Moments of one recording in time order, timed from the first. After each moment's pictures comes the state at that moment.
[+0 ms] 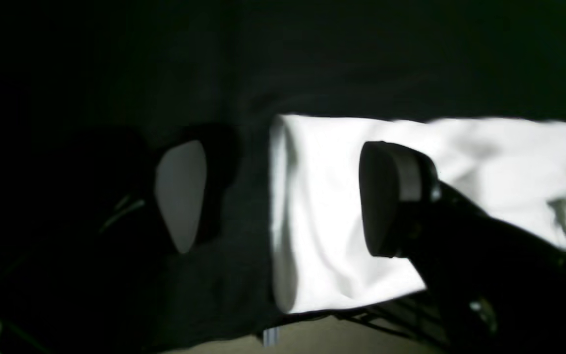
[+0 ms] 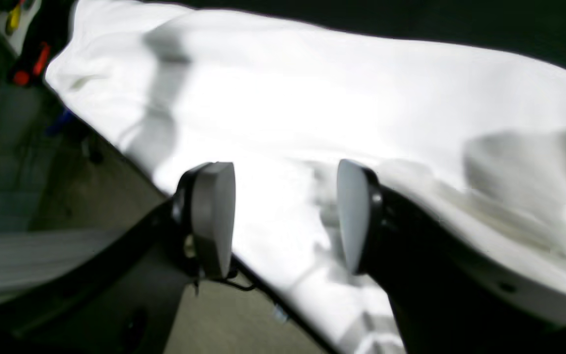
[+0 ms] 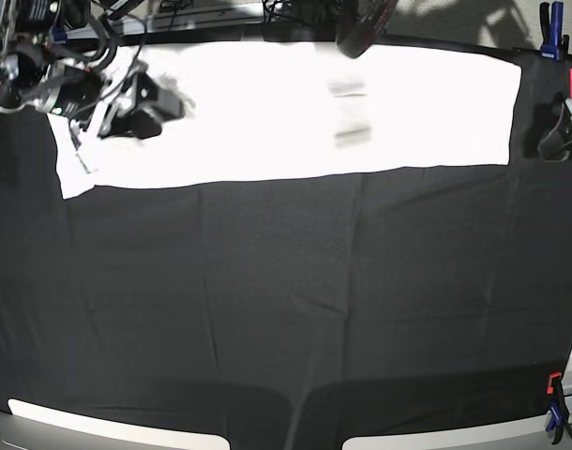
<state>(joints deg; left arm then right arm) 20.2 -28.1 -41.9 86.6 -67.1 -36.5 68.2 -26.3 23.4 23.0 112.1 64.2 39.5 -70.5</state>
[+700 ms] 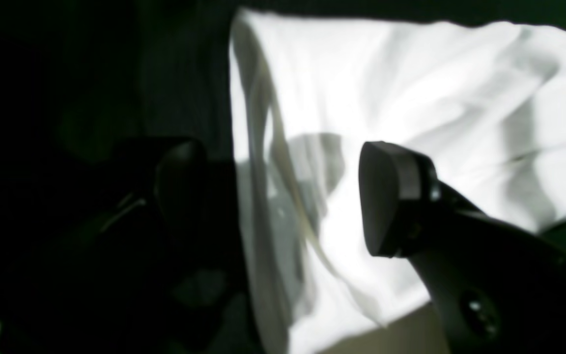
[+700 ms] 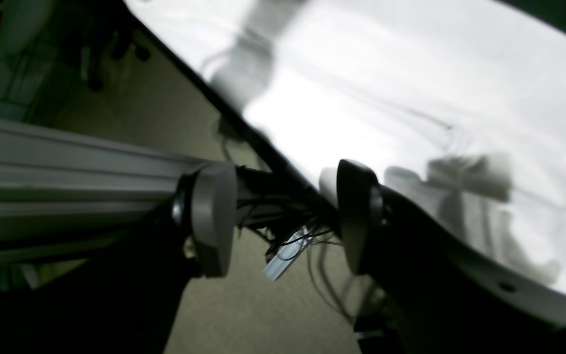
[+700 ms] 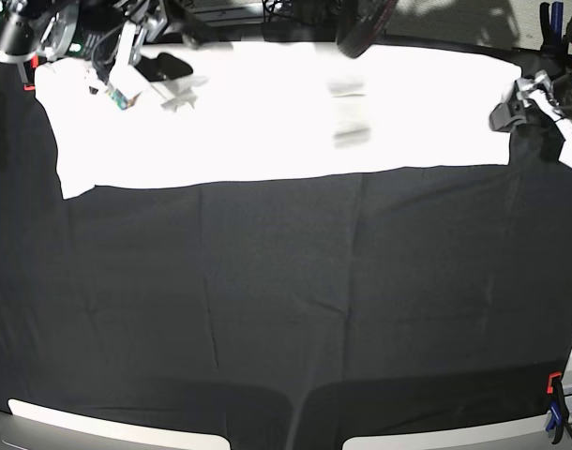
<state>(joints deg) 19.7 -27.6 -24.7 78.5 -52.6 -43.1 56.3 -42.1 23.6 22.1 131.5 63.5 39.6 -72.7</state>
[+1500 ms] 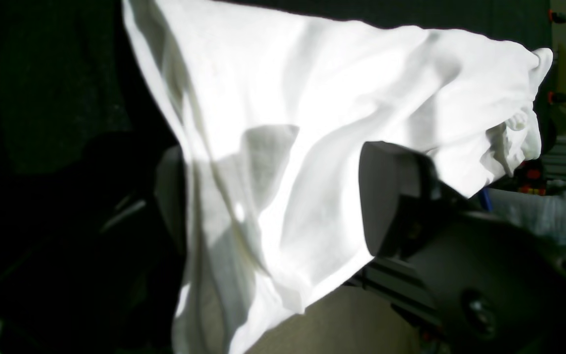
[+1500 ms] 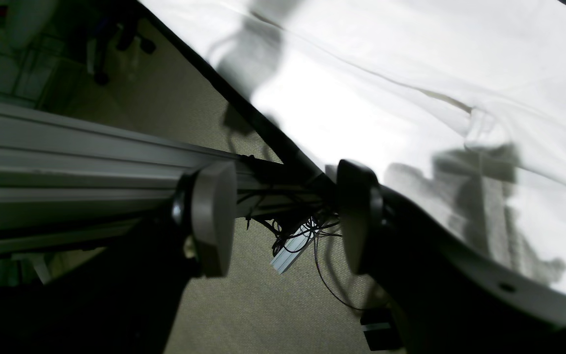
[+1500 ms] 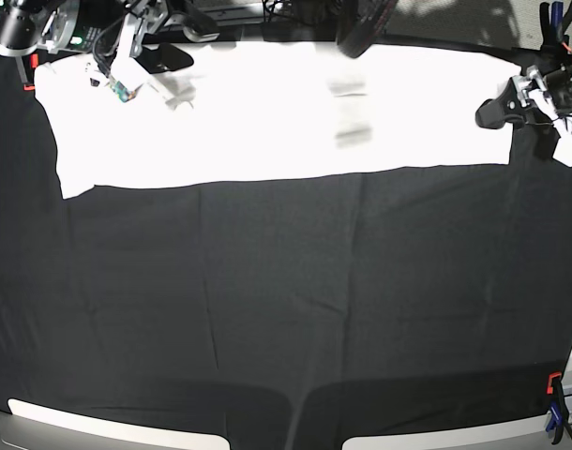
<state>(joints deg) 19.9 -27.7 -24.3 78.4 -74.0 -42.3 68.0 -43.2 23.6 22.1 131.5 63.6 39.5 -72.7</state>
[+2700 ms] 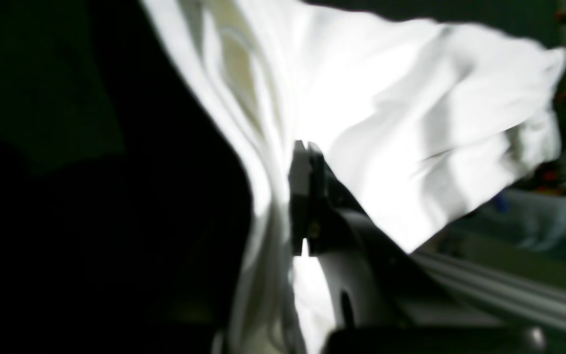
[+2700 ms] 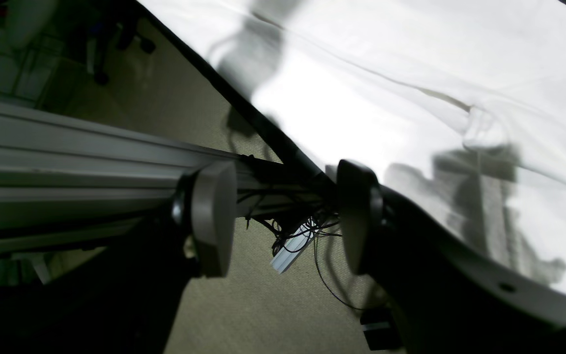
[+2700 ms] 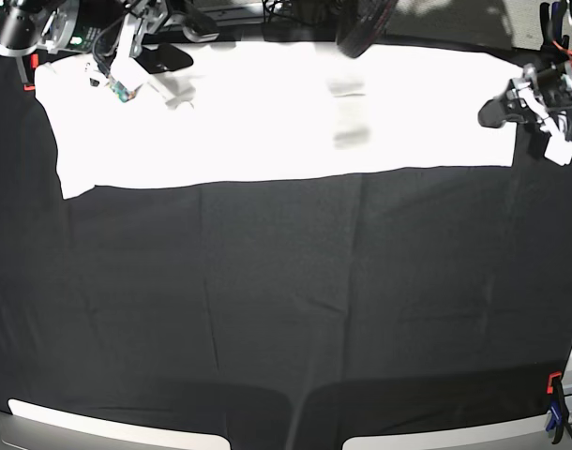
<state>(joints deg) 18.3 -26.4 -24.2 78.3 -69.1 -42.3 66.4 -43.2 23.8 22.1 131.5 63.5 39.5 -72.7</state>
